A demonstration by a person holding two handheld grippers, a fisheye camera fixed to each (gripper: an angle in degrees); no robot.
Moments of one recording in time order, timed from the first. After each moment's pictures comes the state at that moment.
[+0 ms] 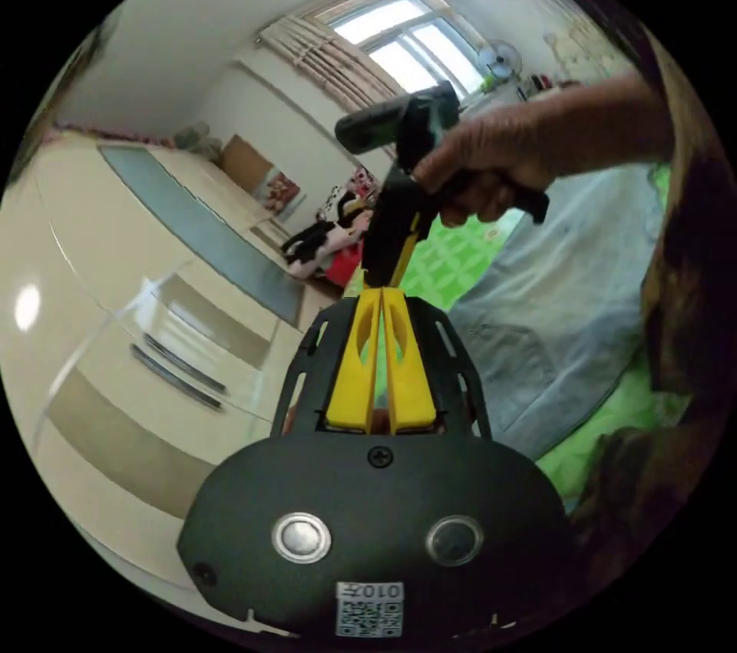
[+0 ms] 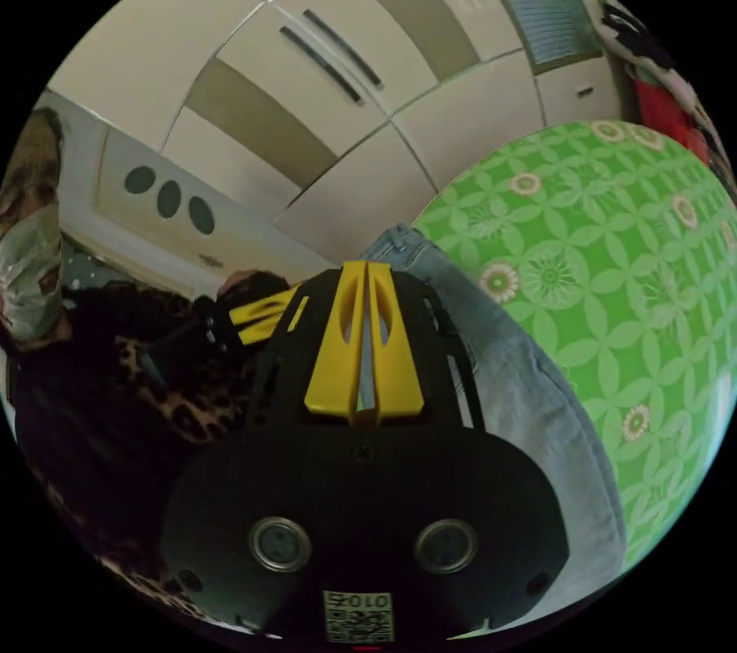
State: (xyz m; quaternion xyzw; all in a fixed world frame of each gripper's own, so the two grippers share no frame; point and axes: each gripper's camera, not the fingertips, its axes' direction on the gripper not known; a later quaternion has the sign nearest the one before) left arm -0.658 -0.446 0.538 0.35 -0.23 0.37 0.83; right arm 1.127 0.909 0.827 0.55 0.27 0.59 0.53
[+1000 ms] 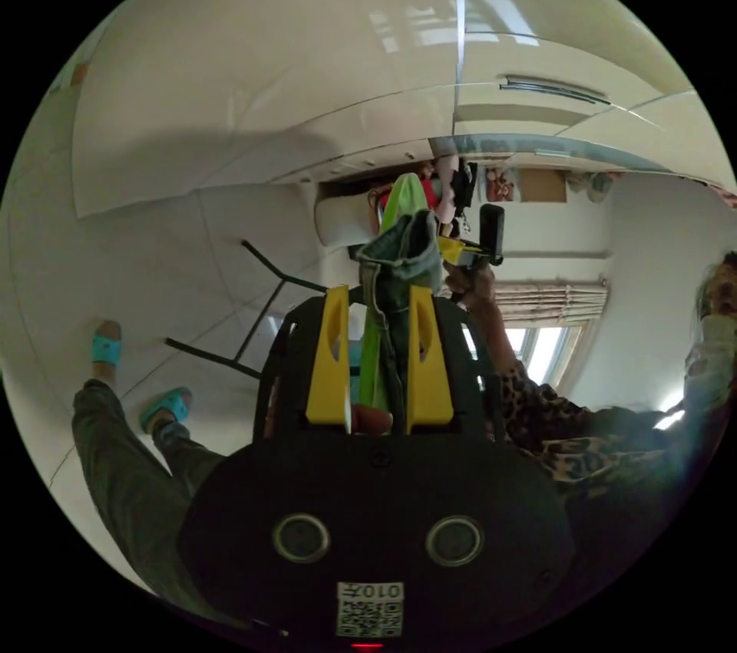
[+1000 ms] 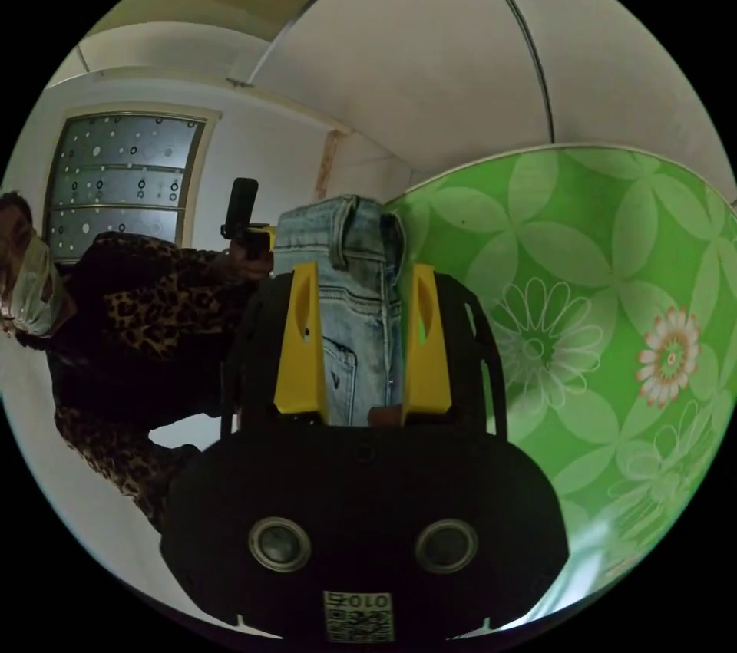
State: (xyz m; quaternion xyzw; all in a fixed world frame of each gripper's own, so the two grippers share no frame) left arm -1.113 -0.332 0.715 0.20 0.40 -0.42 0.79; right arm 1.417 0.921 0.733 0.31 0.03 0.47 0.83
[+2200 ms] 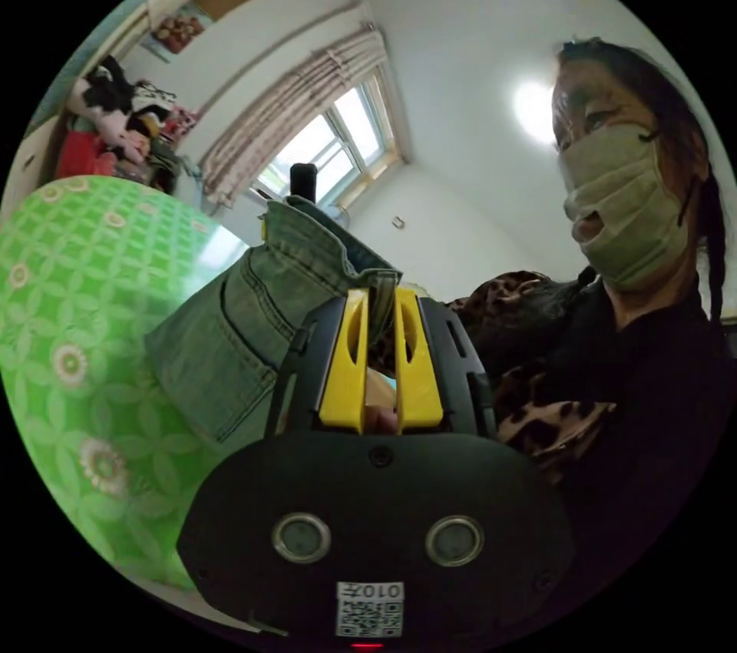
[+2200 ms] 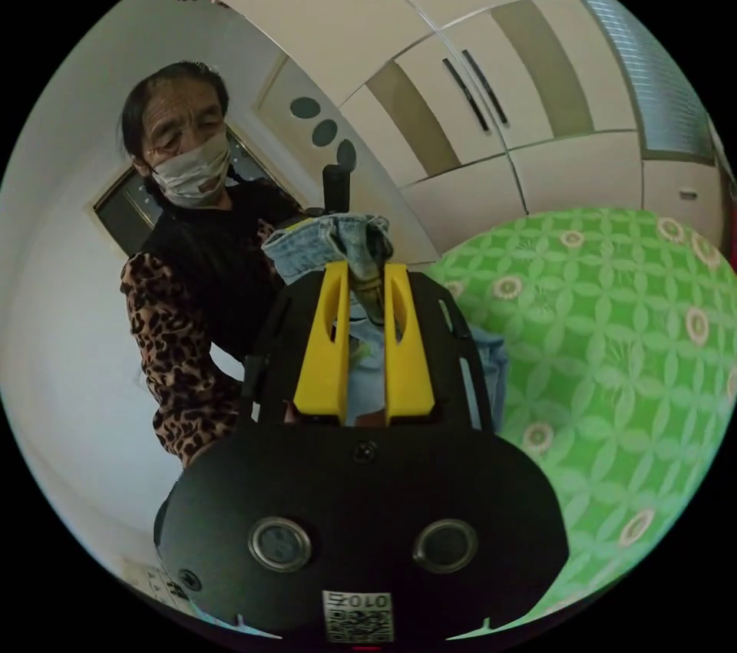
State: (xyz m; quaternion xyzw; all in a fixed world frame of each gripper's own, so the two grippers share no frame) left arm -0.800 -0.503 0.579 0.19 0.58 0.19 0.77; right arm 0.819 0.857 0.733 0.54 0.25 0.34 0.73
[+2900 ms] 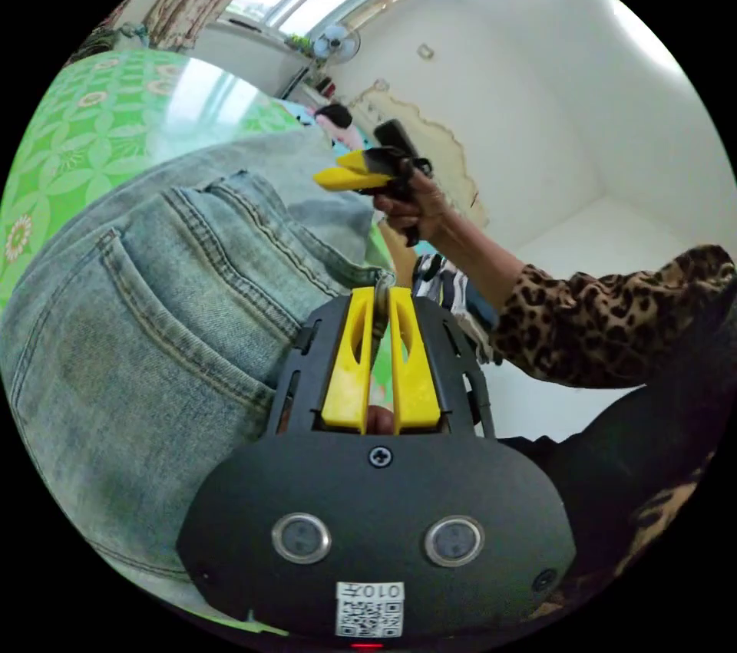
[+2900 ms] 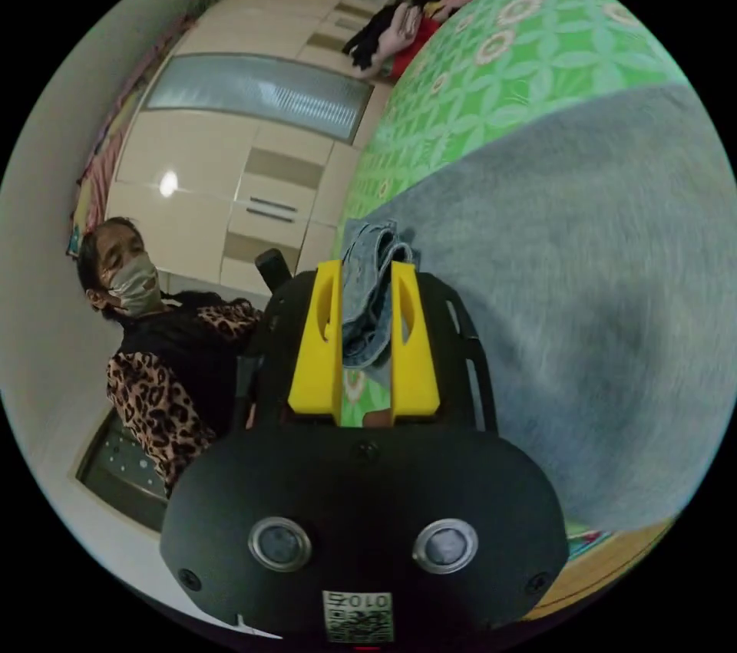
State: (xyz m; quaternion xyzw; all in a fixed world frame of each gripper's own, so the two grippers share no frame) left arm -0.451 -0.513 0.798 -0.09 0.48 0.35 0.80; right arm 0.579 0.754 1.018 0.79 0.18 0.54 0.25
